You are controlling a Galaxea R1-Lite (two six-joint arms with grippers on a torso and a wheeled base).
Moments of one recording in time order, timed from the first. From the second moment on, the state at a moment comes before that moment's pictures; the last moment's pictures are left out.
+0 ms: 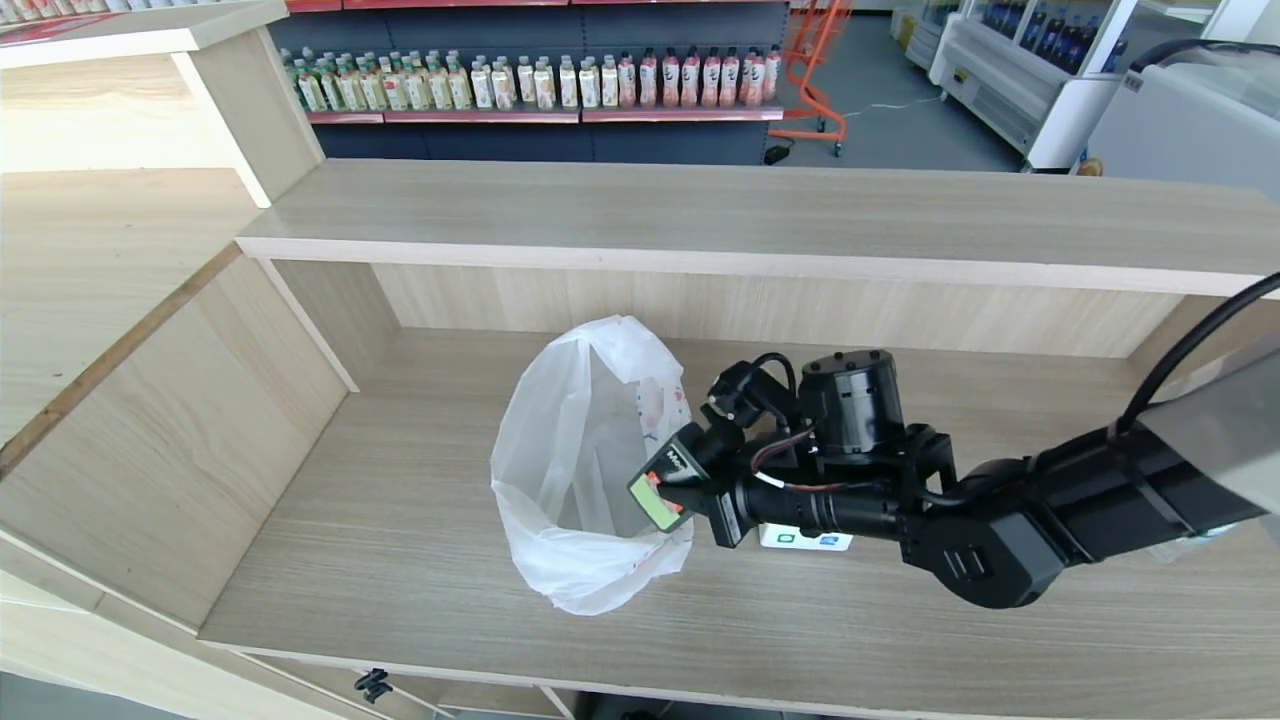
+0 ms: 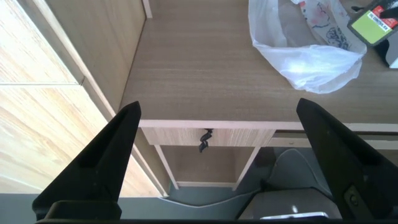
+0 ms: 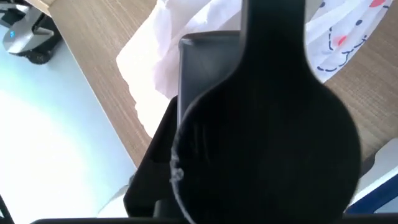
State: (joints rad) left arm 0.00 0.00 0.00 0.00 -0.07 0.03; right arm 0.63 2.02 -0.98 -0.63 0.29 -0.10
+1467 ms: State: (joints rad) left arm 0.00 0.00 0.00 0.00 -0.07 0.03; right arm 0.58 2.12 -1.12 -0.75 0.39 0.12
